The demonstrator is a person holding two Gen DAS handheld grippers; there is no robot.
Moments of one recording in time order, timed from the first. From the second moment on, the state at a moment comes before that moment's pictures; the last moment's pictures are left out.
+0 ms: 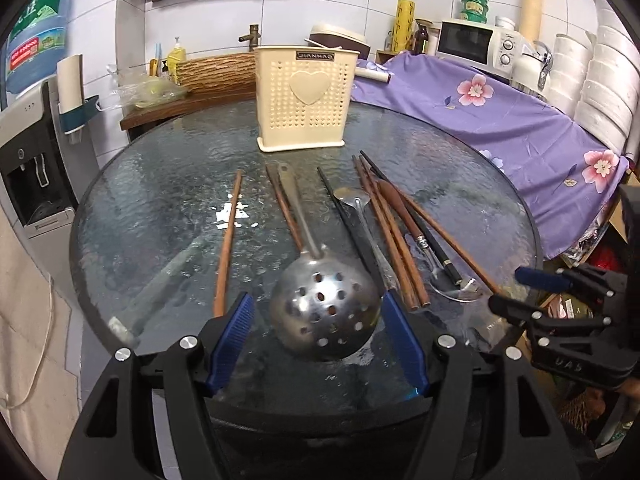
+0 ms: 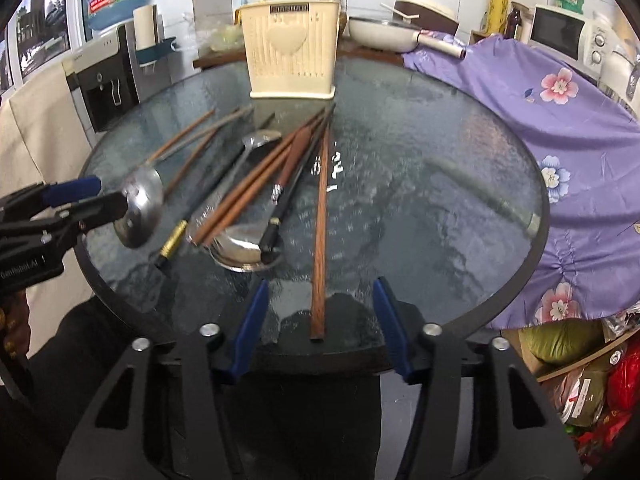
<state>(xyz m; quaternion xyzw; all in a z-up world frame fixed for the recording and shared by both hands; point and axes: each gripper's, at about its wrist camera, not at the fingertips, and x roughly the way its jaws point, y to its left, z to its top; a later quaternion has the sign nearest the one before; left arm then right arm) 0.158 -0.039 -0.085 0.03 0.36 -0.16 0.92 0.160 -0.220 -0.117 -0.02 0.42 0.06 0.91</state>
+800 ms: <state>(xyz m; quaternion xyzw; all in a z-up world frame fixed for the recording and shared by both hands) 0.177 -0.057 -0.101 0.03 0.37 -0.15 0.91 0.156 -0.220 -0.123 -0.02 0.40 0.06 0.91</state>
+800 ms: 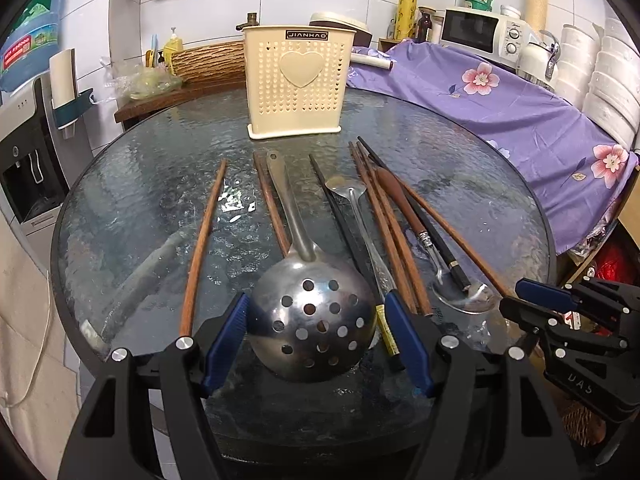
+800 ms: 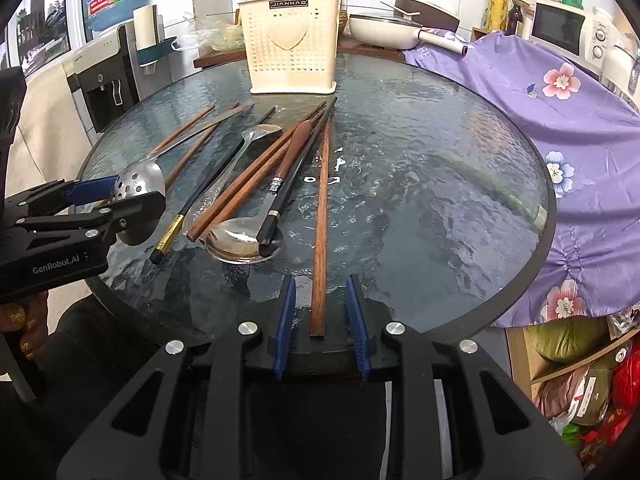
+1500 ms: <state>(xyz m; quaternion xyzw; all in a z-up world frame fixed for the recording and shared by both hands) 0.176 -0.048 -0.097 0.02 0.38 -0.17 0.91 0.153 -0.220 -0.122 -0.02 0.39 0.07 0.92</state>
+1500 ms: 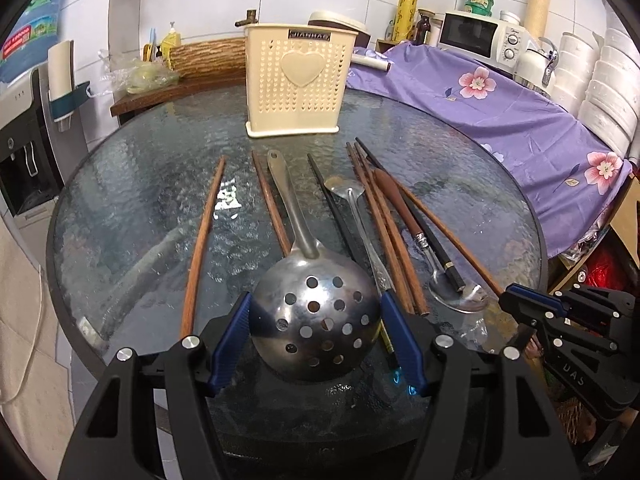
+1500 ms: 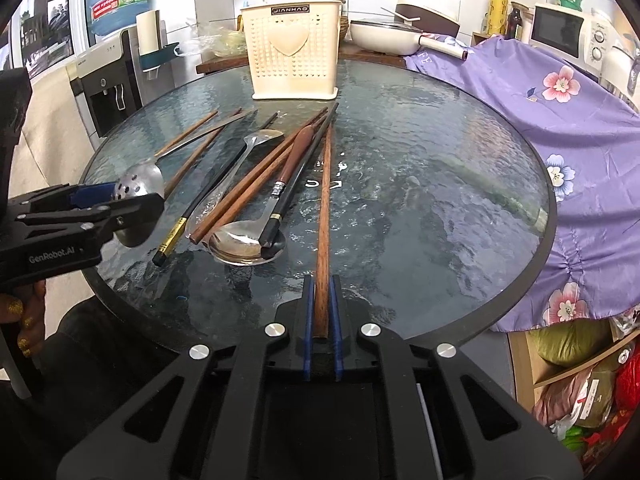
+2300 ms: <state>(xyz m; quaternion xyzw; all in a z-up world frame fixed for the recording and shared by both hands) 0.170 -0.040 -0.030 0.03 0.32 -0.20 0.93 0.151 -0.221 -0.048 -0.06 0.29 0.07 0.95</state>
